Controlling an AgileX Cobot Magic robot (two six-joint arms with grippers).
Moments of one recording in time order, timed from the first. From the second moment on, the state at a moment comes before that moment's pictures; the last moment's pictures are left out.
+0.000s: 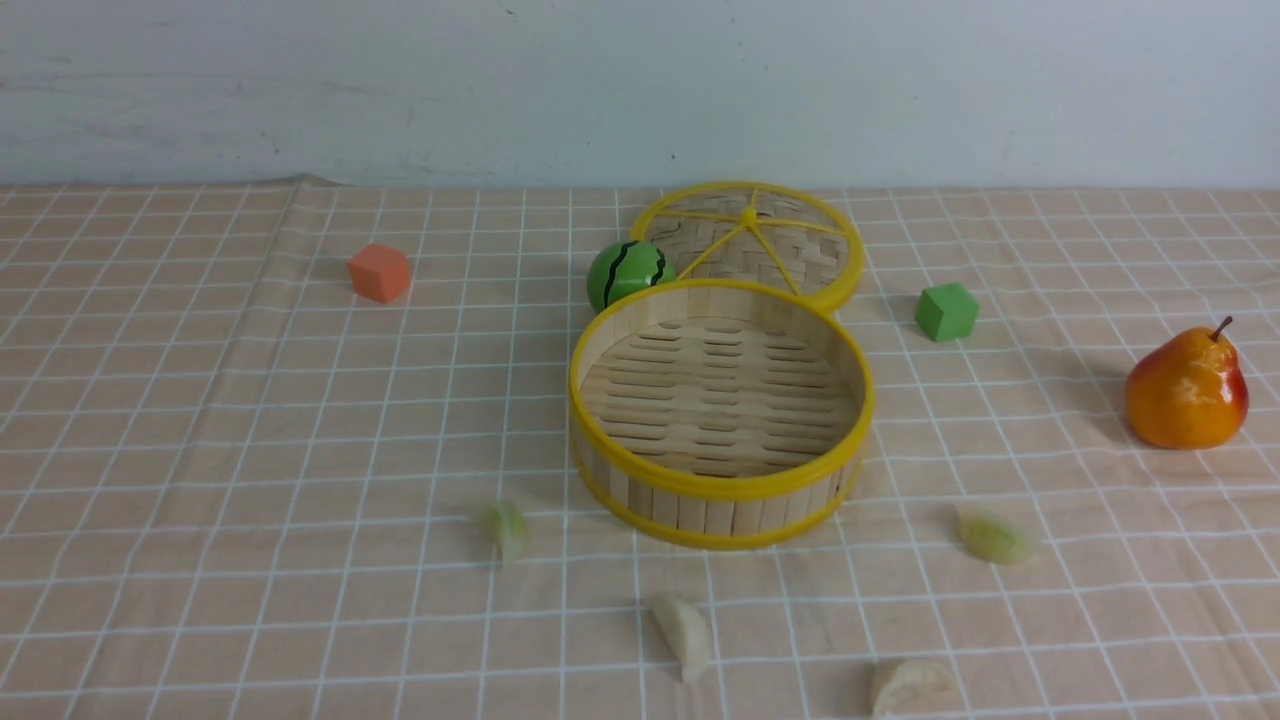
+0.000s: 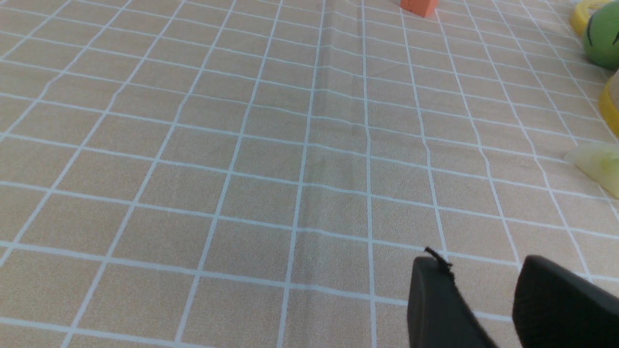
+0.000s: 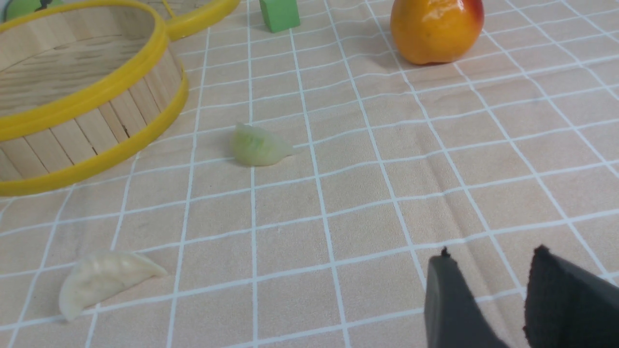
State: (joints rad) right arm 0.01 -0.01 0.01 -0.07 0.41 0.28; left arm 0.04 -0.01 0.03 0.02 0.36 -0.23
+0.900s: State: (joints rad) right arm 0.01 -0.01 0.02 0.66 0.42 0.66; left arm 0.04 -0.01 -0.02 -0.97 0.46 -0.60
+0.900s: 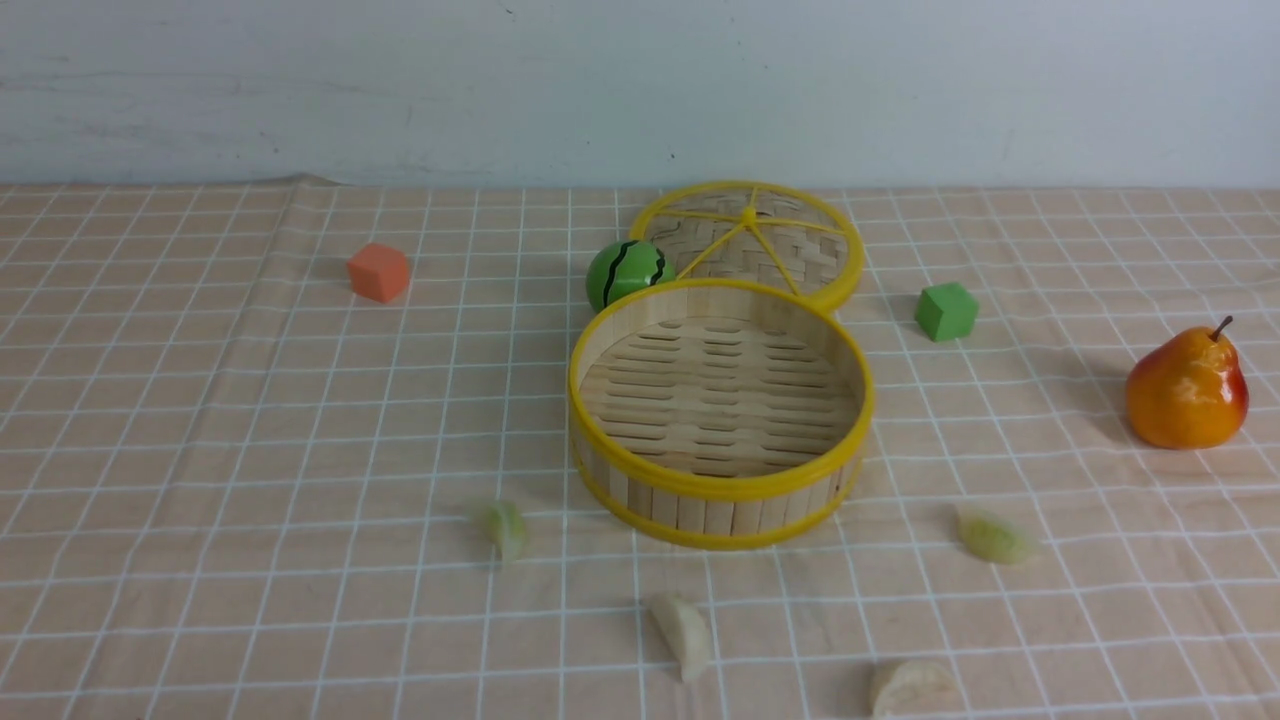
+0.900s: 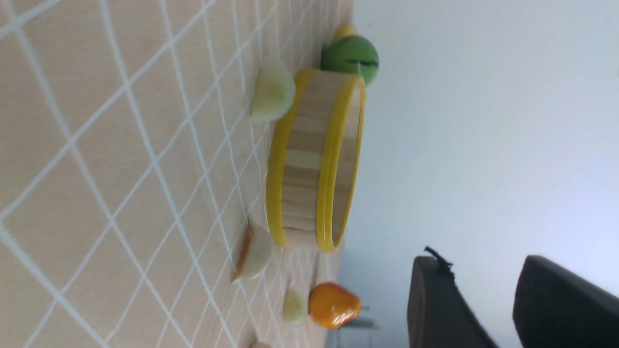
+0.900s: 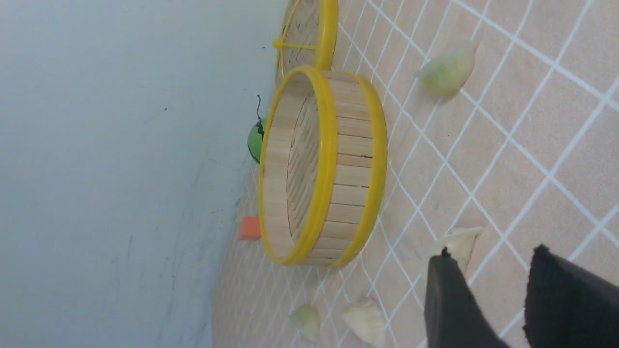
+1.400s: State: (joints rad) right arm 0.02 0.59 -0.67 0.45 0.82 -0.15; left arm -0.01 0.47 -0.72 -0.39 0.95 -0.12
